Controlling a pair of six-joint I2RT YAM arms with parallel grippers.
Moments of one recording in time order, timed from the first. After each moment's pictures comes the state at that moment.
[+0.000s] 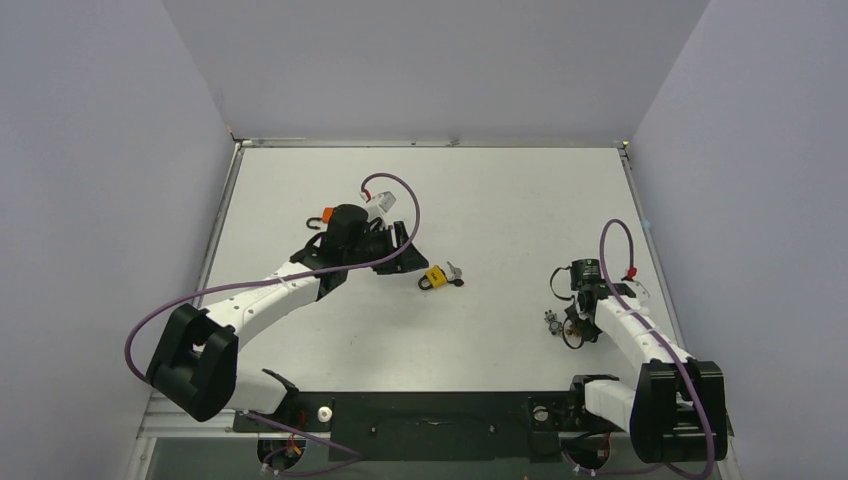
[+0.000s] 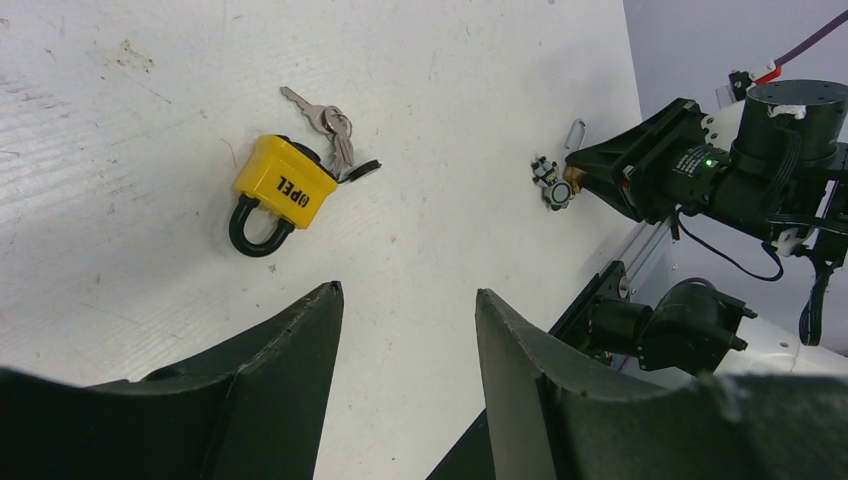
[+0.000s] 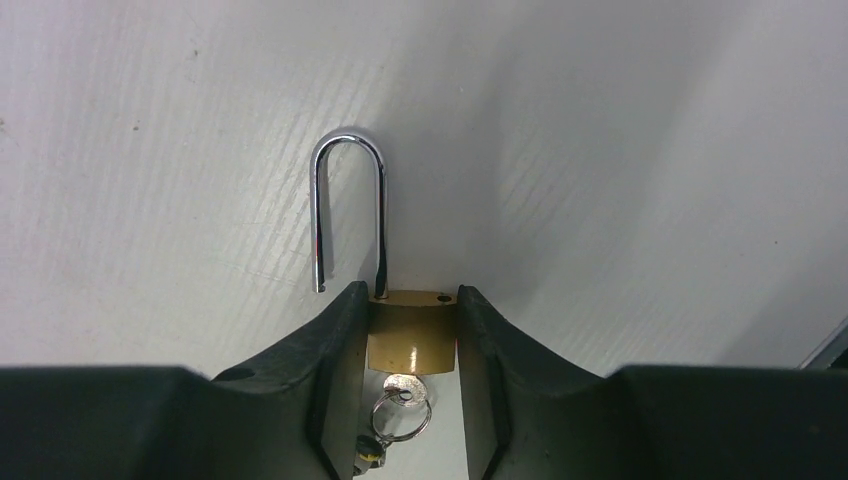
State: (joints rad) left arm -0.57 1.37 0.84 -0.02 0.40 -0.68; right arm 0.03 1.14 0.49 -0.70 0.44 1.09
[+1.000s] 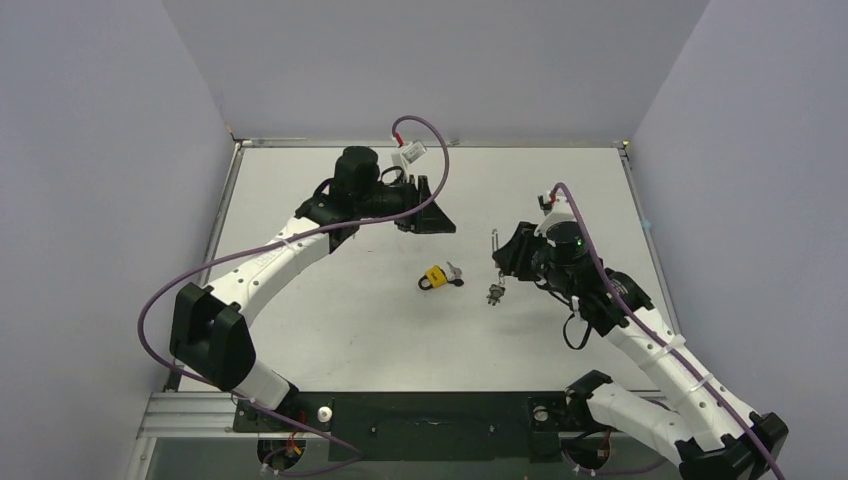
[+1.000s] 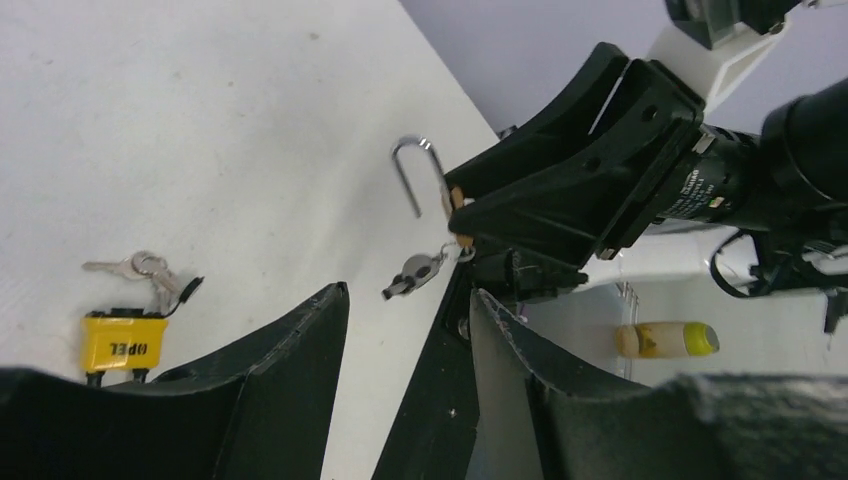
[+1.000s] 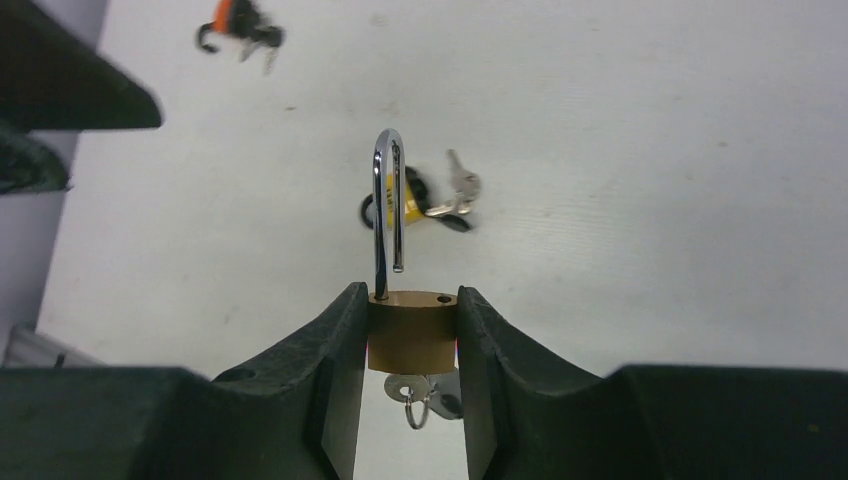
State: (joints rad) left arm -0.56 1.54 1.28 -0.16 0.73 -0.58; right arm 0.53 0.91 0.88 -0.55 0.09 0.55
